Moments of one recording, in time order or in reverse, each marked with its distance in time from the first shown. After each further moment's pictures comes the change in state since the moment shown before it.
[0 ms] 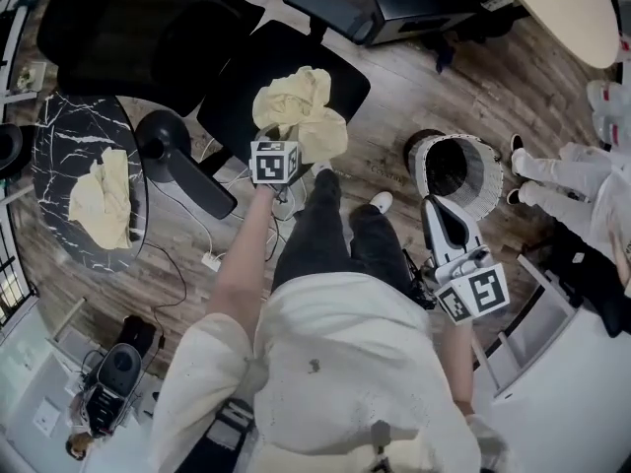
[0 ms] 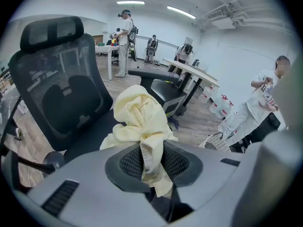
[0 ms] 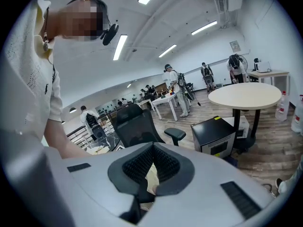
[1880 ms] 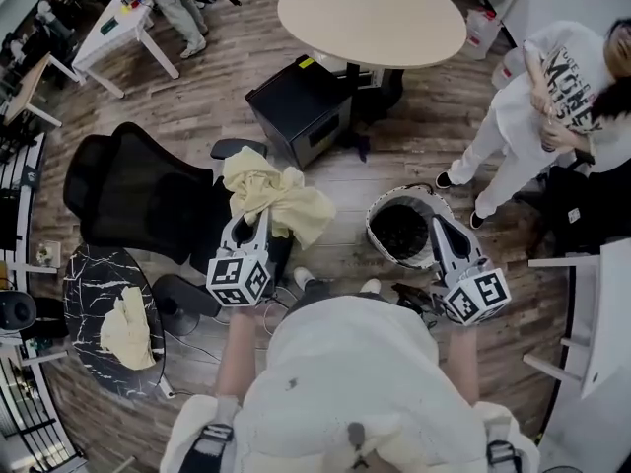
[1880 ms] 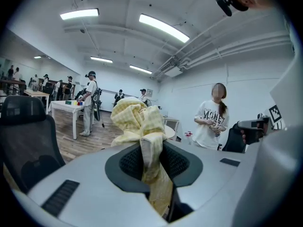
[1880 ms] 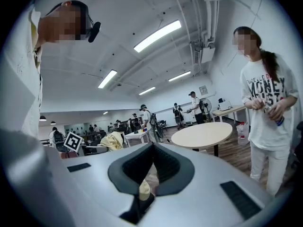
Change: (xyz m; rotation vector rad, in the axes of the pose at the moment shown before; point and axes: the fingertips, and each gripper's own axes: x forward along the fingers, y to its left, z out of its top) left arm -0.346 -0.336 0.146 0.265 -0.648 -0.320; right arm -0.374 -0.055 0.066 -0.029 -0.471 -0.353
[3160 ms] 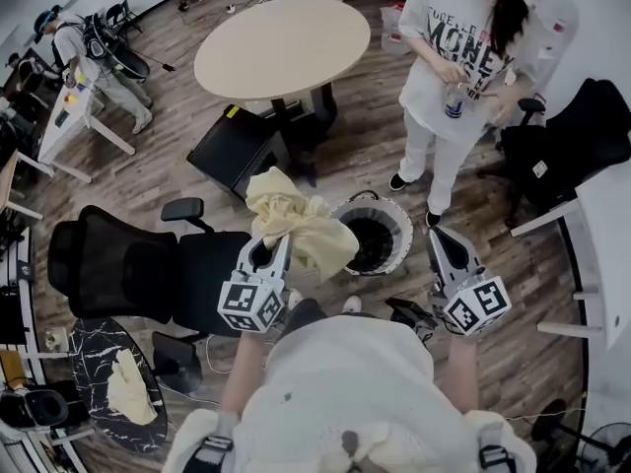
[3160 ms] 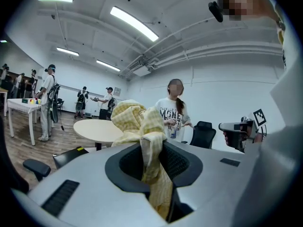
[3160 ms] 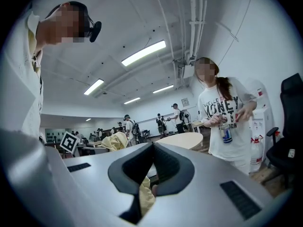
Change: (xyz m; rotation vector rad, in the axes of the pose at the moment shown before) left arm 0.045 -0.321 -0.017 0.107 -0.002 -0.397; right arm -0.230 -0.146 0.028 0.016 -0.134 -0.208
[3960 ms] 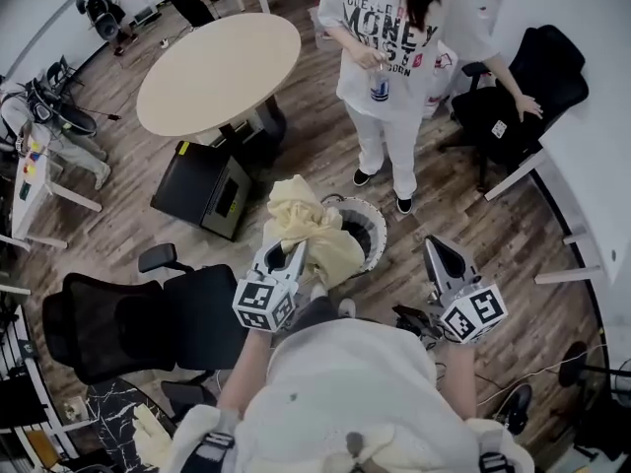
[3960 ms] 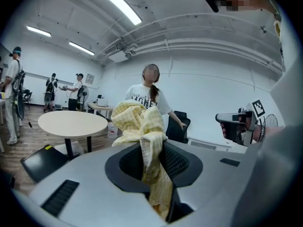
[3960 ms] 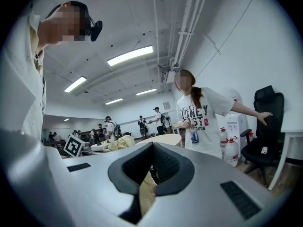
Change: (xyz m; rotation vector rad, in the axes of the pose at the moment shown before) left arm 0.091 -0.082 -0.034 0.062 0.142 -0.322; right arm -0.064 -0.035 0.001 0.018 -0.031 -0.251
